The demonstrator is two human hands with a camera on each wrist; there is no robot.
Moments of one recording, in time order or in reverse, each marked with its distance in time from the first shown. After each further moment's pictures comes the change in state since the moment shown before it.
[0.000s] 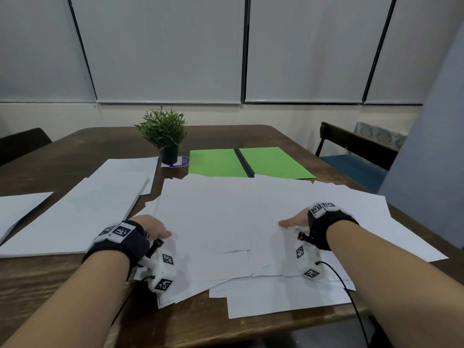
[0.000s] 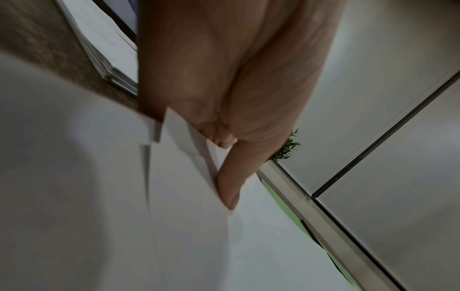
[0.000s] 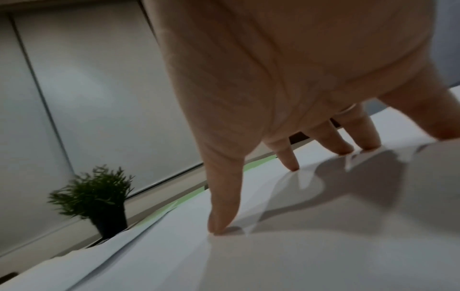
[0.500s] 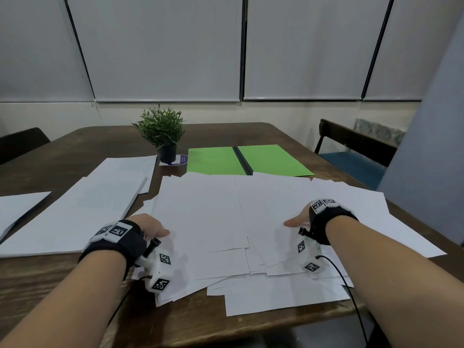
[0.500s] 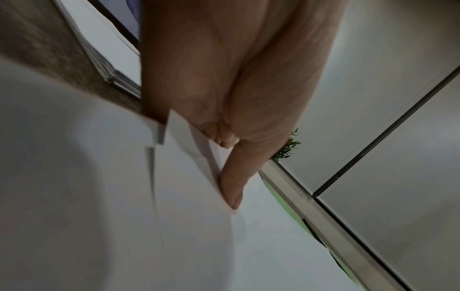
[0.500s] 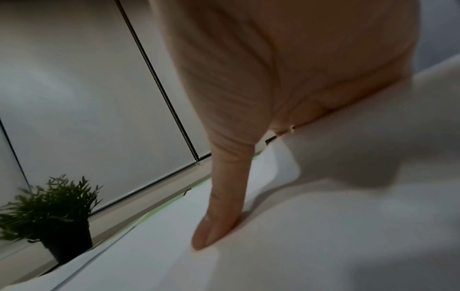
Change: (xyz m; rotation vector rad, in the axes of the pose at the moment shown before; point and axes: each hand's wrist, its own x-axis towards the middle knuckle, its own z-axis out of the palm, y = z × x) left_hand -0.002 0.002 0.001 -0.083 0.012 -0.025; right_hand 0.002 0.010 -0.006 -0.056 0.066 0.045
